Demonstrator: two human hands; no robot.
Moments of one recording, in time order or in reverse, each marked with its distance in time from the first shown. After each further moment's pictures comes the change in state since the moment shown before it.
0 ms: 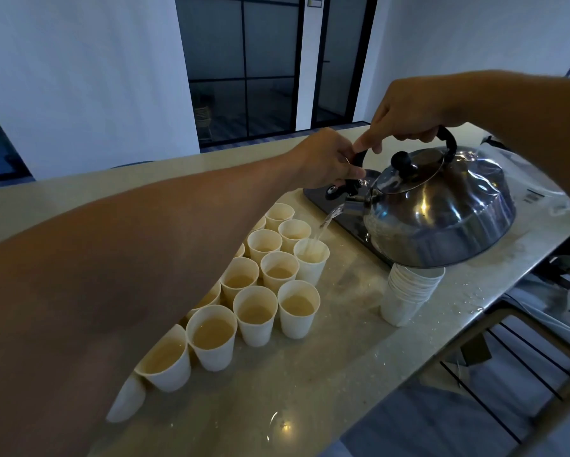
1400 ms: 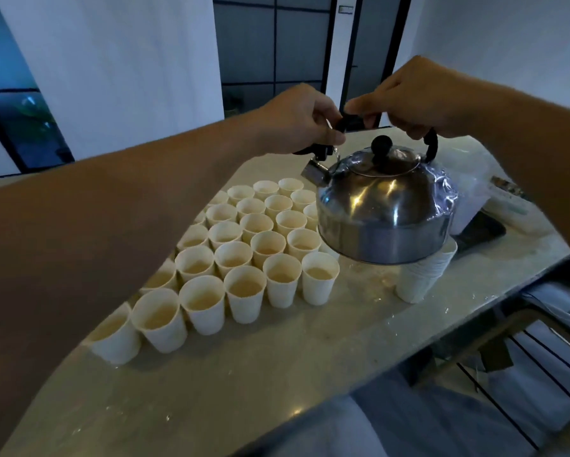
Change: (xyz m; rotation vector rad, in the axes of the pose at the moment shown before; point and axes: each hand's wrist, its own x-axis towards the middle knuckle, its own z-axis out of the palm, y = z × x) left_hand -0.117 0.048 -0.064 0.234 0.157 -0.018; right_hand -0.069 -0.048 0.034 0.336 0.278 -0.215
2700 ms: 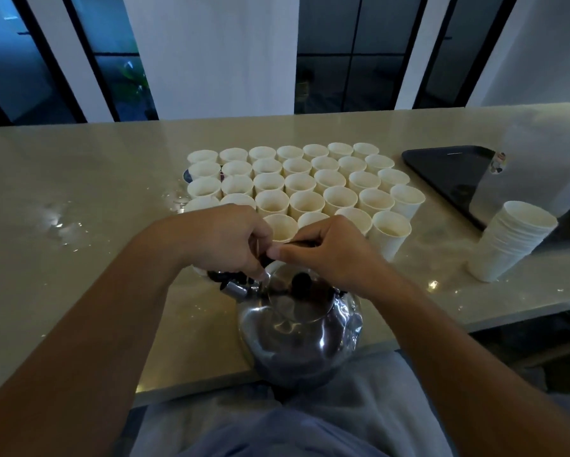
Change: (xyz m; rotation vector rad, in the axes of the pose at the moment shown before) left_hand -0.269 -0.045 0.013 0.290 -0.357 -0.463; right_hand -0.155 -0.038 0.244 0.364 -0.346 -0.207
